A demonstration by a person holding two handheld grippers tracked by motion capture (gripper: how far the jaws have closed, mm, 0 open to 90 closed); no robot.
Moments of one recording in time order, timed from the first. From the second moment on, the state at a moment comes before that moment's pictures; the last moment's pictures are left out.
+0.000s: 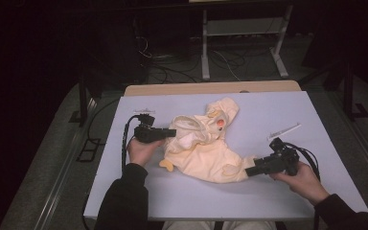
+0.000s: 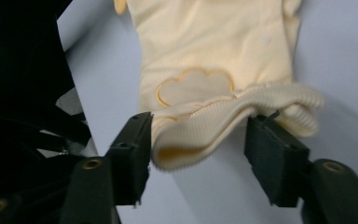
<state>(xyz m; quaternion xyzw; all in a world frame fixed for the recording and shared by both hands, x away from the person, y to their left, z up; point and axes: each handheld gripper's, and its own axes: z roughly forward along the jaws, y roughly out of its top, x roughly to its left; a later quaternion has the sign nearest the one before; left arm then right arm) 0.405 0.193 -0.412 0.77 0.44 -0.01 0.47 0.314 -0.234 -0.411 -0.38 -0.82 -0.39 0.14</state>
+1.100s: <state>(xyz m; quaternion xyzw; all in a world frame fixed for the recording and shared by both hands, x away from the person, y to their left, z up) 0.353 0.210 -0.427 0.78 0.40 0.02 0.48 0.444 -0.177 -0.360 -0.38 -0.82 -0.43 0.05</state>
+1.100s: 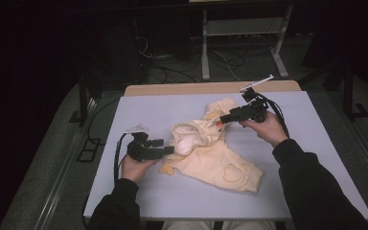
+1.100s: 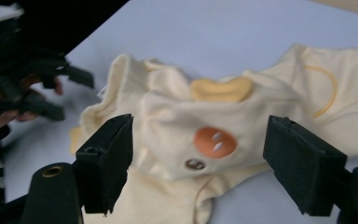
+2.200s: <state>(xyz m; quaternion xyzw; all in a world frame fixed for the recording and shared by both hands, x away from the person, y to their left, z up) 0.351 0.189 -0.441 0.85 0.34 0.06 0.40 0.519 -0.199 -0.446 -0.64 -0.68 -0.36 0.02</state>
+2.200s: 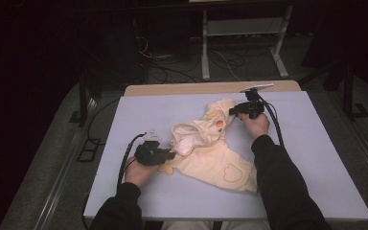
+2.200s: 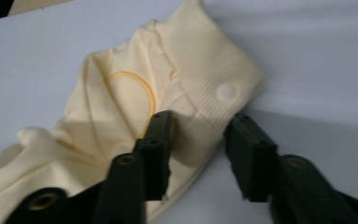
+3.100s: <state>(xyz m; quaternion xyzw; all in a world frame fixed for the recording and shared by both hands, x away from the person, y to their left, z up) 0.367 0.212 -0.415 0.74 0.44 0.02 0.50 0.455 -0.265 -0.420 -0.61 -0.71 -0.34 0.00</state>
